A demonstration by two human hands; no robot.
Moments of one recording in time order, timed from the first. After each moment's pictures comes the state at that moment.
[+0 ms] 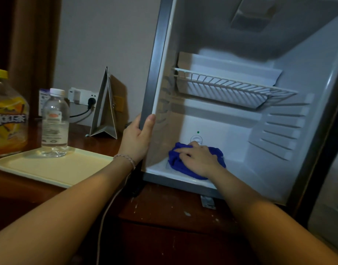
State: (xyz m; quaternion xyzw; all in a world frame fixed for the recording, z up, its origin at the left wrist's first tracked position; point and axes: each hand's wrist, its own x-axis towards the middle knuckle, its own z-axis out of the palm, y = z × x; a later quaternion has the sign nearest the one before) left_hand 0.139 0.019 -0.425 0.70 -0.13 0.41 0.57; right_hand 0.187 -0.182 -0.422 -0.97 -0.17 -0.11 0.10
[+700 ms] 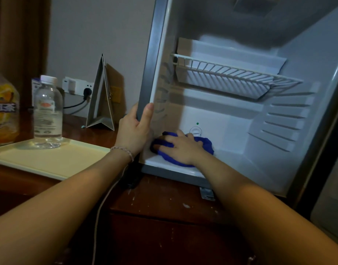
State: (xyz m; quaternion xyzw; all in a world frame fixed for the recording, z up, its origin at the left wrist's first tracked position) left_hand 0.138 0.016 -0.426 0.71 -0.12 0.45 0.53; right_hand 0.184 -0.147 -0.418 -0.97 -0.20 -0.09 0.04
